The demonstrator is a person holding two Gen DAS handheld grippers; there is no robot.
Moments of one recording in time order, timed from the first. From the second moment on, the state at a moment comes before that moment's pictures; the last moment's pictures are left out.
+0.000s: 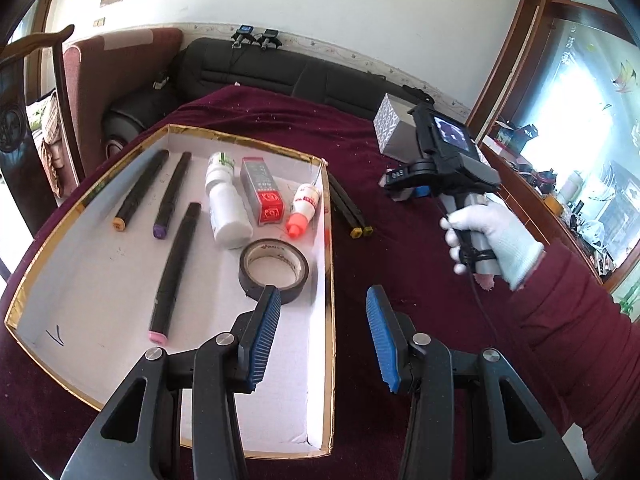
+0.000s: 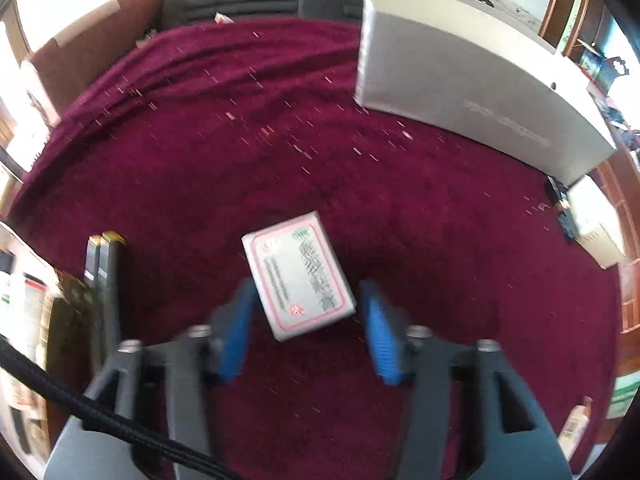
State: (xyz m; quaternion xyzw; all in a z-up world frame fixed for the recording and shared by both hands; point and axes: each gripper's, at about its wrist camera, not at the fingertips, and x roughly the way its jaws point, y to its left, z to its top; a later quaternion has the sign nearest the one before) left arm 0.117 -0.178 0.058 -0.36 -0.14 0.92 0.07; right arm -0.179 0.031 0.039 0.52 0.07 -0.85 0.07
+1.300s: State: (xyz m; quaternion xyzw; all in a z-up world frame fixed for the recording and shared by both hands) left arm 0.123 -0.154 0.061 -0.37 -0.14 0.91 0.09; right arm -0.092 0.098 0.041 0.57 0.00 -0.81 0.13
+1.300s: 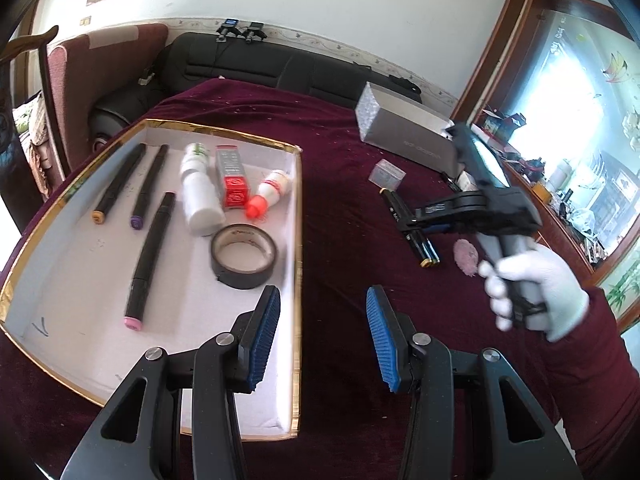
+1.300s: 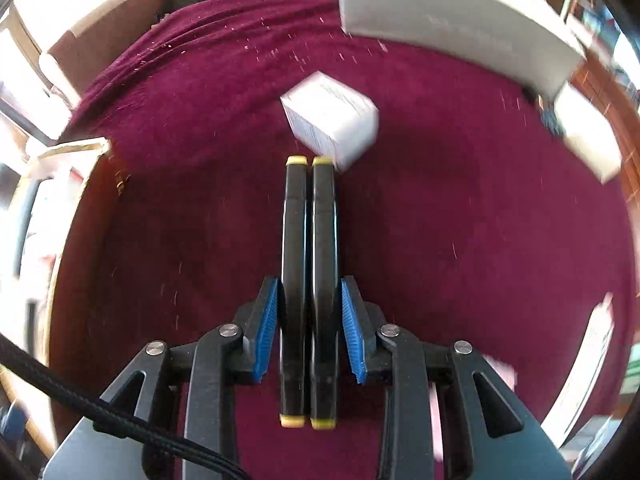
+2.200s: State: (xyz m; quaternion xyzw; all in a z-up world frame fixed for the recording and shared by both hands) left arm -0.041 -0.004 0.020 -0.45 -0.02 0.89 0.10; right arm -0.023 0.231 0.077 0.36 -0.18 -0.91 0.11
